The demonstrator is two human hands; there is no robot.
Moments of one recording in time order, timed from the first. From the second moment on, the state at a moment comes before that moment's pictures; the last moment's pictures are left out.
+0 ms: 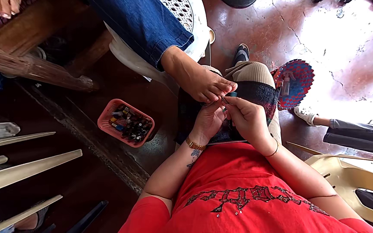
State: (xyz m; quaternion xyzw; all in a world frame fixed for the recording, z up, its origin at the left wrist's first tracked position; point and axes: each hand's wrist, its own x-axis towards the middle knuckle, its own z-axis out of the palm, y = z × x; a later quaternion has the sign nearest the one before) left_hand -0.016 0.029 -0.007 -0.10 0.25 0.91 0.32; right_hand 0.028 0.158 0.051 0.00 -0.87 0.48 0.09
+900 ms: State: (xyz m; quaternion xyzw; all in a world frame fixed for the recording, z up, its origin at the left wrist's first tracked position) left_hand -0.014 0.029 -0.005 -0.09 0.24 0.92 0.31; right_hand 0.031 0.159 0.045 0.09 -0.93 0.33 0.15
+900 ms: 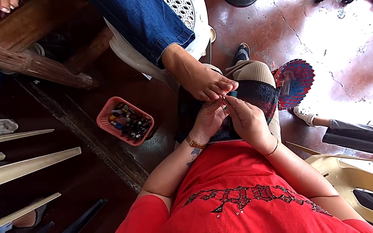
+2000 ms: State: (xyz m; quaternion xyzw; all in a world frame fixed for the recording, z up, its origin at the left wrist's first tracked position) left_hand -0.013 0.028 -0.008 -0.08 0.28 0.90 0.31; right_hand 0.030 0.162 0.047 0.01 -0.83 0.55 0.06
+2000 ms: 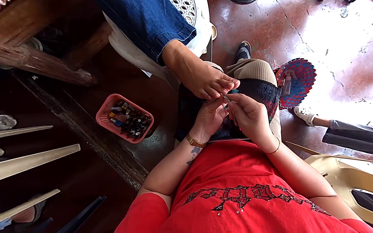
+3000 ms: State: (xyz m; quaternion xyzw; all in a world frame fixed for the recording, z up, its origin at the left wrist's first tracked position) left_hand -0.008 0.028 0.043 -0.23 0.32 0.87 0.28; right_hand 0.014 0.171 0.048 0.16 -0.67 0.72 0.10
